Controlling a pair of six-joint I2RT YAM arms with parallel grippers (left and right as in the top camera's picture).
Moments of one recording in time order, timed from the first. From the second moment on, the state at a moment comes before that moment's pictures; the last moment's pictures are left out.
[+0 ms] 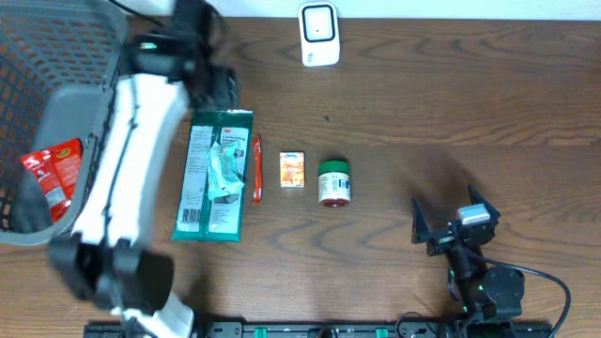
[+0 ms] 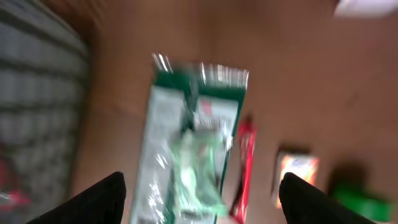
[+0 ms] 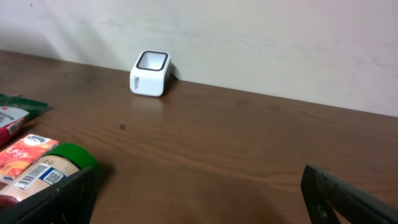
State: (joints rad) left arm -0.14 1.77 1.89 -1.24 -0.09 -0.26; right arm 0.07 0.01 0.01 -0.06 -0.15 -0.07
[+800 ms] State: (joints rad) left arm 0.63 2.01 1.76 -1.21 -0.19 -0.27; right arm 0.07 0.01 0.01 -0.06 -0.15 -0.07
